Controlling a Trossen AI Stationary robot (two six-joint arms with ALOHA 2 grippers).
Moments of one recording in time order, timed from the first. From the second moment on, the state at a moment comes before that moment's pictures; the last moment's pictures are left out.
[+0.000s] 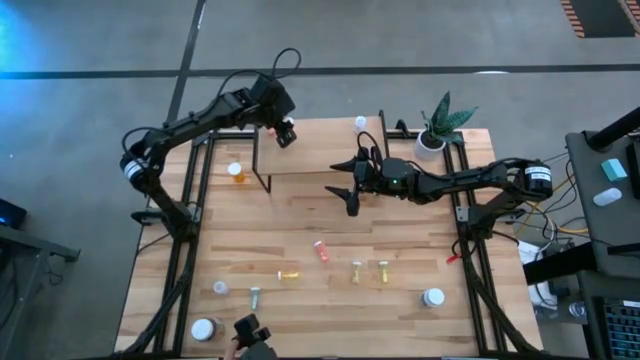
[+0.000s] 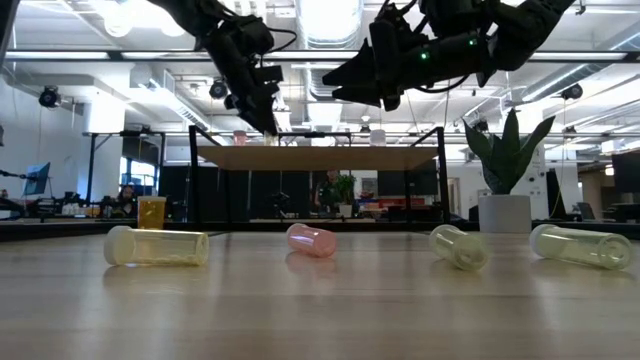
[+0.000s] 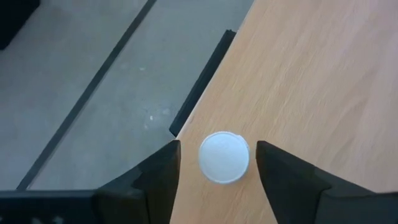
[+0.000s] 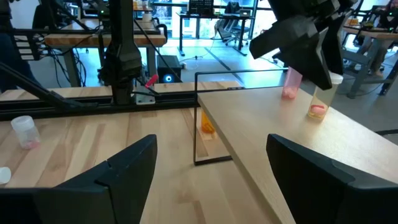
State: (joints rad) left arm 0.70 1.61 1.48 -0.67 -0.07 0.26; right arm -0.19 1.52 0.76 0.64 0.01 -0.06
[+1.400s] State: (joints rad) left arm 0.13 0.98 0.80 -0.44 0.06 -0.02; right arm -0.02 1.29 0.71 0.44 -0.03 -0.05
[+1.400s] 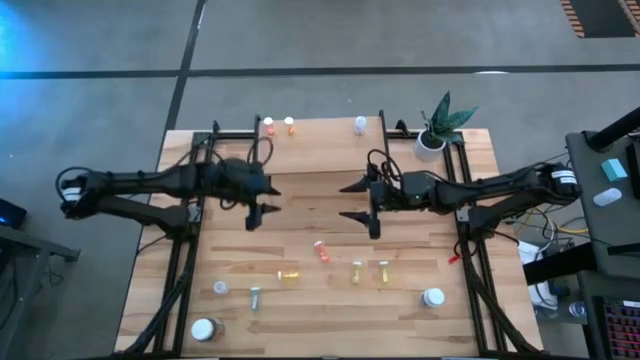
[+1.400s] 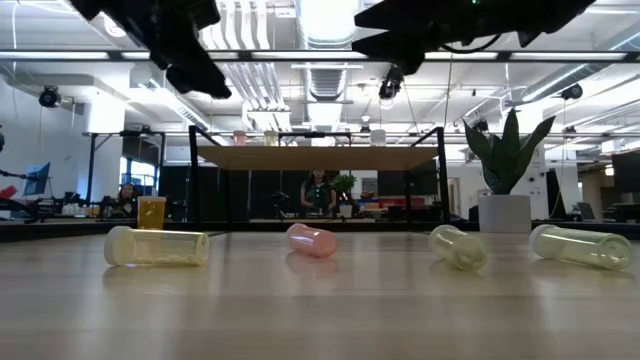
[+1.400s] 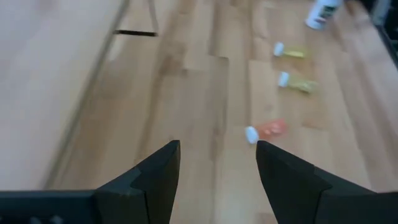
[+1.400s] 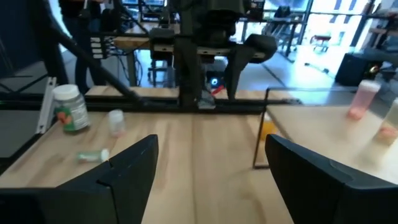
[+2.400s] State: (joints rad) left arm 0.04 0.97 0.46 0.21 0.05 -0.15; right arm 0.05 1.39 0.67 0.34 0.03 0.09
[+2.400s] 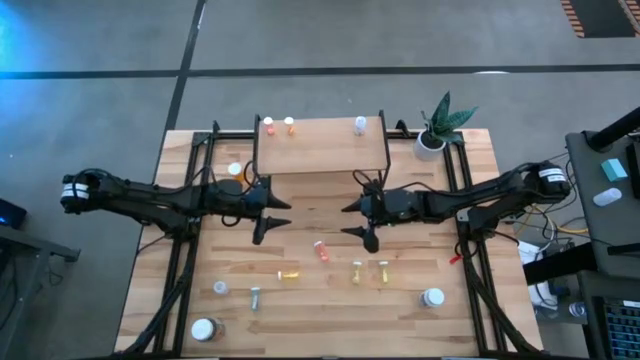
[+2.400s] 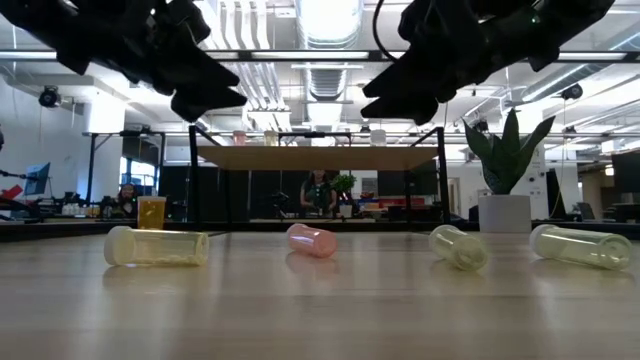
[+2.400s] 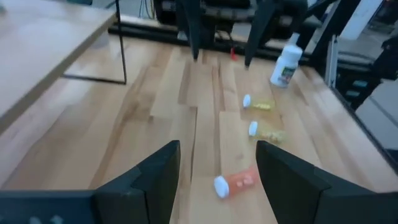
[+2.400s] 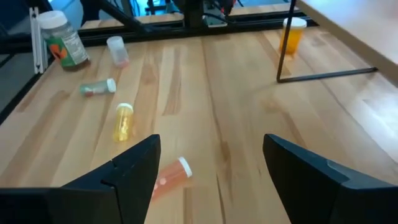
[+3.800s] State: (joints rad) left arm 0.55 0.89 0.64 -0.70 -0.45 -0.20; right arm 0.05 1.25 0.67 0.28 0.08 0.05
